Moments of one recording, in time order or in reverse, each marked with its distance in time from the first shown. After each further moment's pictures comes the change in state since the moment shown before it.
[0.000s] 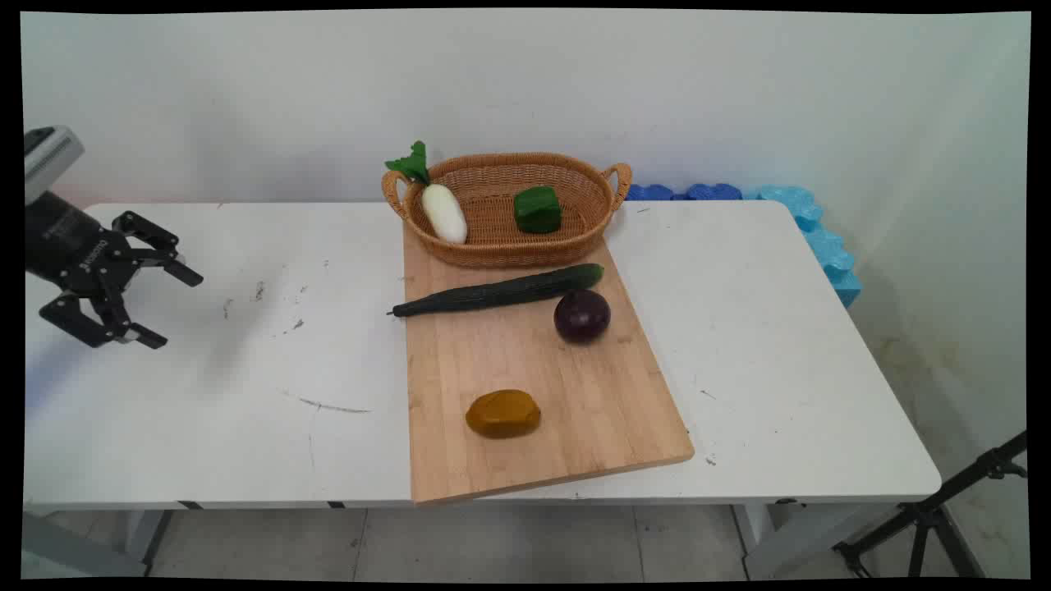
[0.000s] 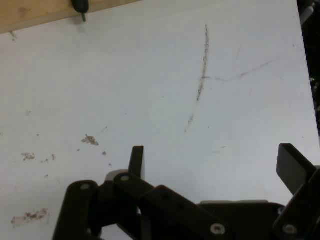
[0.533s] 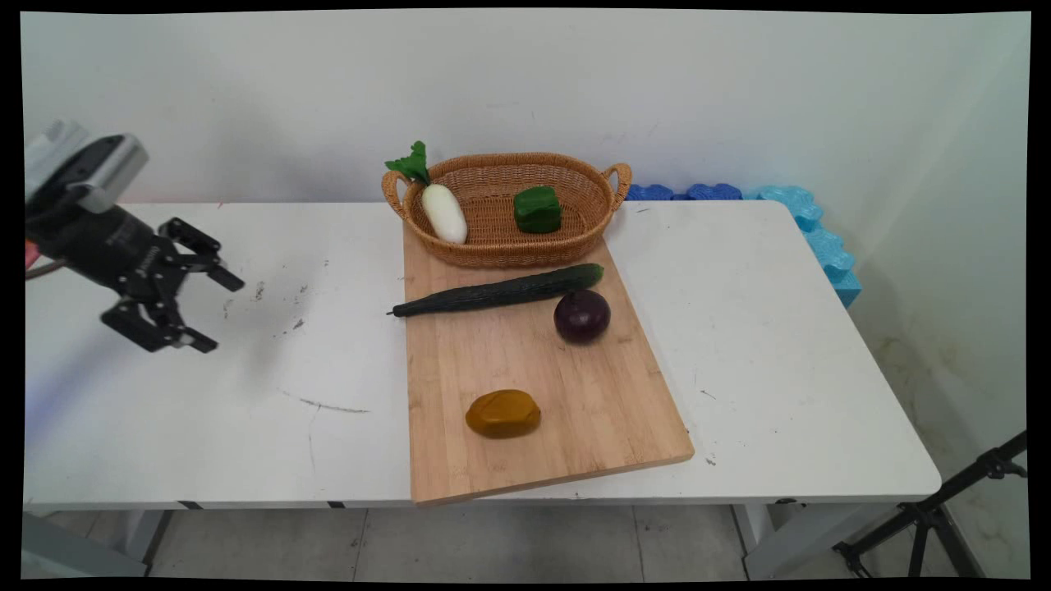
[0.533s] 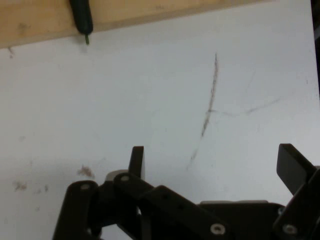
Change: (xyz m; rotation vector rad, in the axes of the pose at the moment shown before) arm 0.047 0.002 0.035 0.016 -0.031 -0.056
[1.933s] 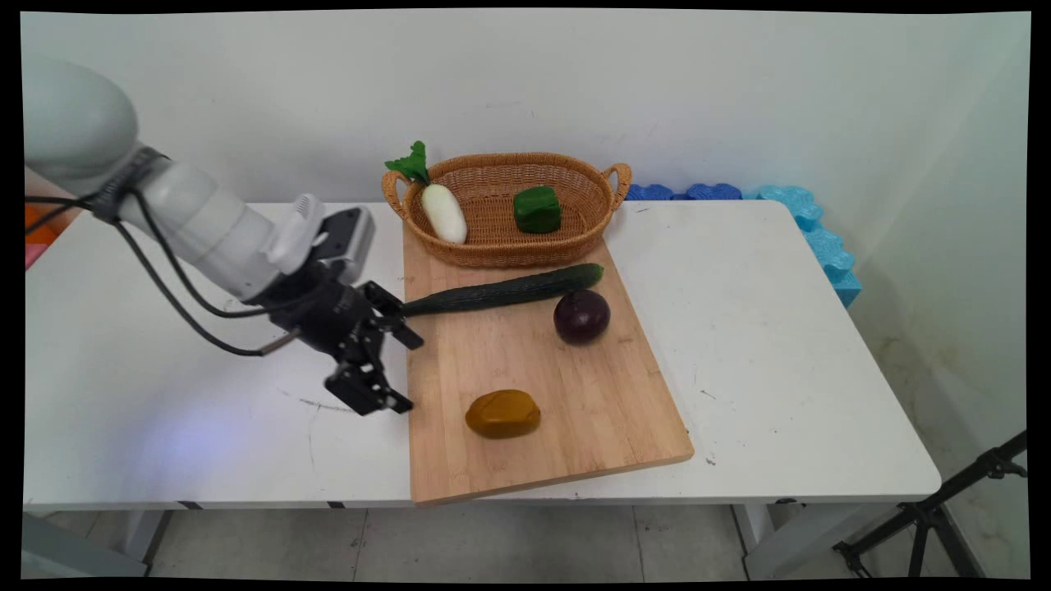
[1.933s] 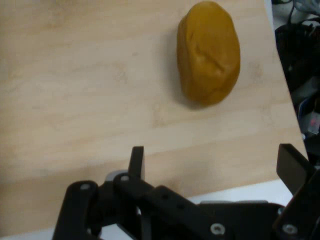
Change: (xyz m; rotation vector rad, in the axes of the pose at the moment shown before) arm 0.149 0.040 0.152 -0.073 0.069 -0.017
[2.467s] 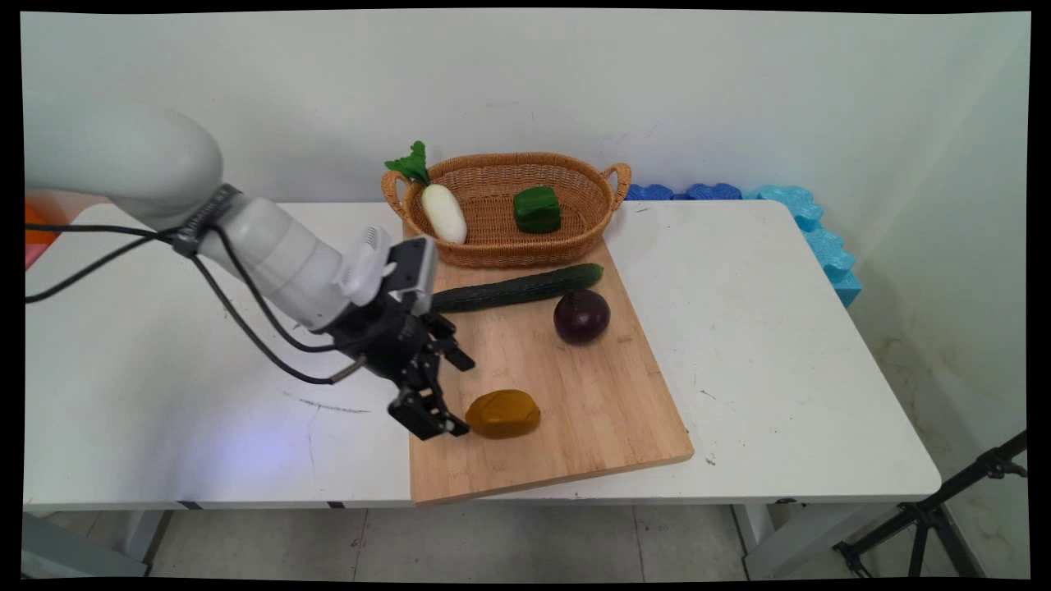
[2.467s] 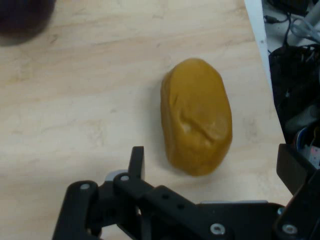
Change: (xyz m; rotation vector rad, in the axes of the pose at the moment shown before) arm 0.034 0.013 0.054 -0.012 0.021 -0.002
